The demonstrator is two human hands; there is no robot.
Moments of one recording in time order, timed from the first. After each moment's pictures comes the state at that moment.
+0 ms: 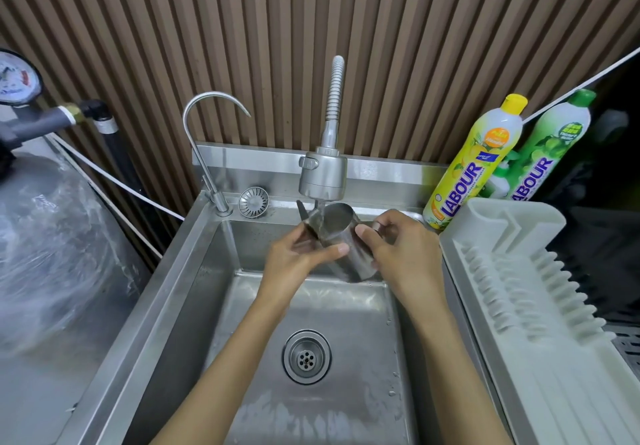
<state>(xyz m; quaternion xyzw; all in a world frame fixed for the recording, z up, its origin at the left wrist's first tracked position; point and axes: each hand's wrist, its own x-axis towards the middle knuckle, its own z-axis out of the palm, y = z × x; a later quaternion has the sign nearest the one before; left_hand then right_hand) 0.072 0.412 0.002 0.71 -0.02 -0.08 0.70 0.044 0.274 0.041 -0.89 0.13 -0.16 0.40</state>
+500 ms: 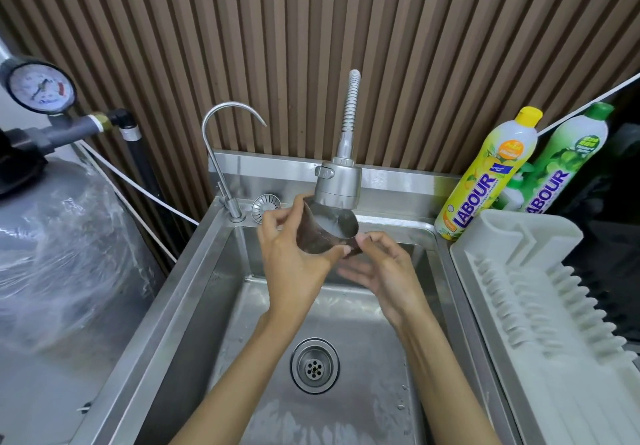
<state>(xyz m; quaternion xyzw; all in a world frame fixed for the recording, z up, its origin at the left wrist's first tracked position) 0.069 0.411 0.014 0.81 -0.02 0.21 0.54 0.058 0.286 0.007 -0.57 0.11 0.00 0.82</state>
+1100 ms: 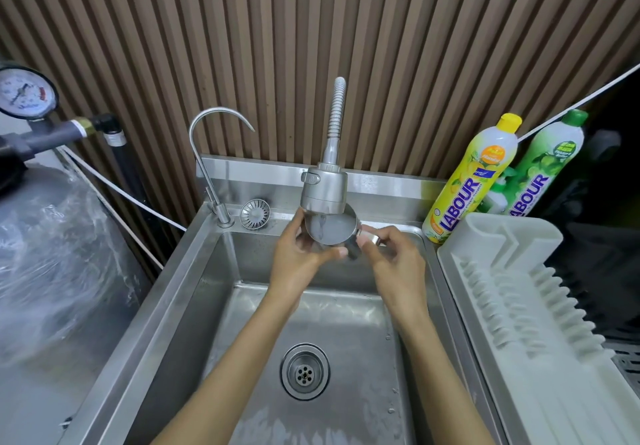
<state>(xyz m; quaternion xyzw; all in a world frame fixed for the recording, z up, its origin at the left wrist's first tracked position) 0.092 0.399 0.001 0.66 -0.04 -0.01 0.75 0.049 0.276 0.025 -0.81 0.11 -0.19 0.54</state>
